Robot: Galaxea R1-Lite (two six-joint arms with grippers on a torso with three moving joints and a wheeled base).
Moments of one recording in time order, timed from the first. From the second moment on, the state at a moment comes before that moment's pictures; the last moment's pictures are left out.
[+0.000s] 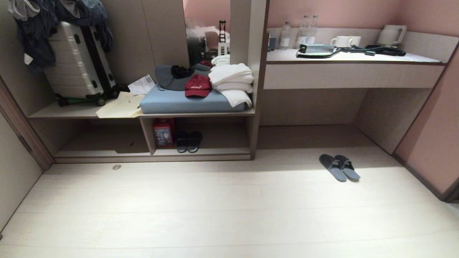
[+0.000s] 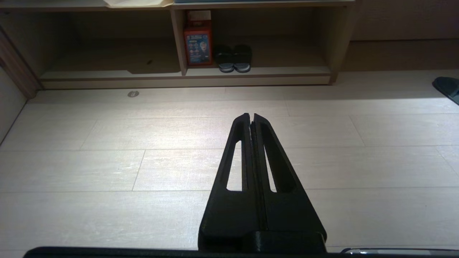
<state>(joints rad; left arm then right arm) 0.00 0.00 0.00 0.00 0.00 -0.01 0.01 0.00 0.00 -0.01 0.00 -0.01</state>
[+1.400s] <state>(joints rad) 0.00 0.00 0.00 0.00 0.00 -0.01 0.01 0.00 0.00 -0.01 -0.01 0.00</state>
